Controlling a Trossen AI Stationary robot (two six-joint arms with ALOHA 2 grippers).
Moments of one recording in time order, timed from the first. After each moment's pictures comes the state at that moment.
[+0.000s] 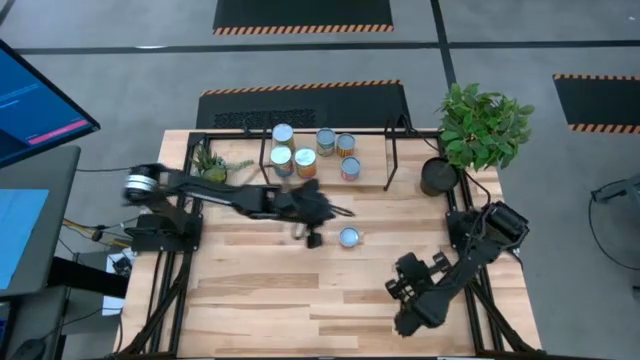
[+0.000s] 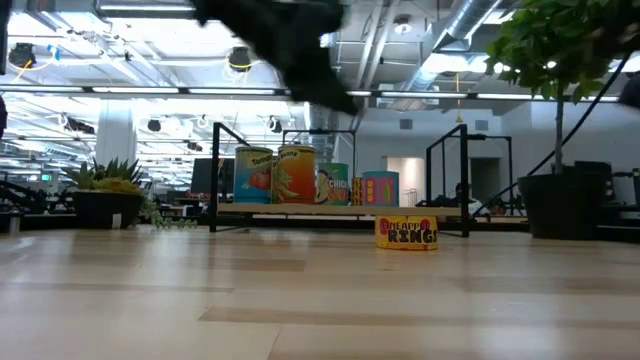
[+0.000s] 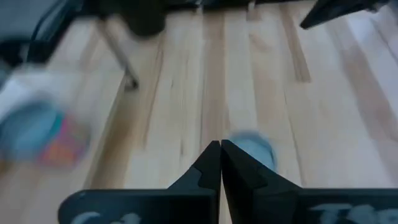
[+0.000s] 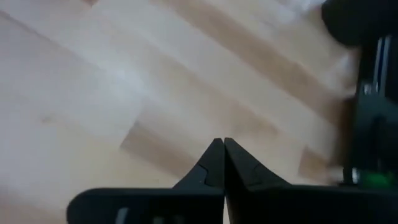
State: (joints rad) left arm -0.04 1.73 1.20 -0.10 -0.14 0.05; right arm 0.82 1.92 1.25 -1.43 0.45 1.94
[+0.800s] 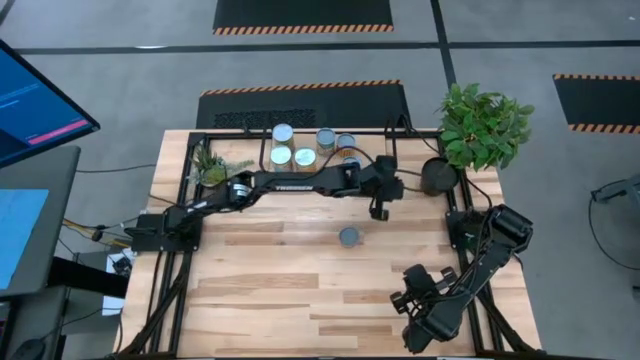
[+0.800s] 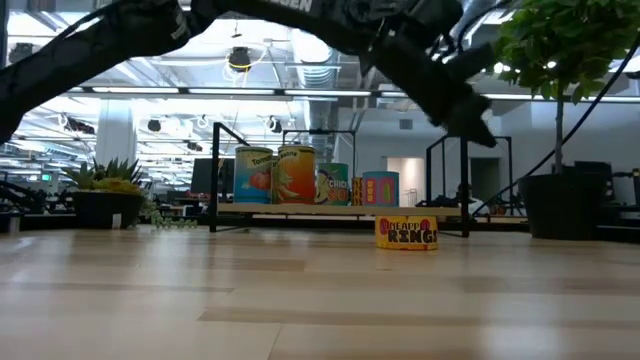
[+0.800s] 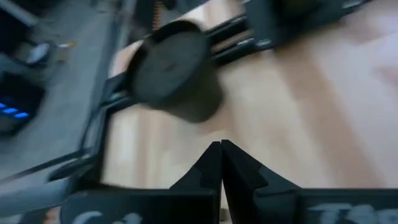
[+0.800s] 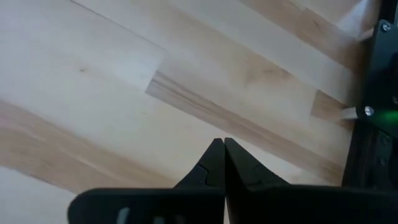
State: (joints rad) left arm 0.12 2.51 2.33 -0.38 -0.14 0.51; right arm 0.90 1.92 1.34 -1.44 0.34 2.06
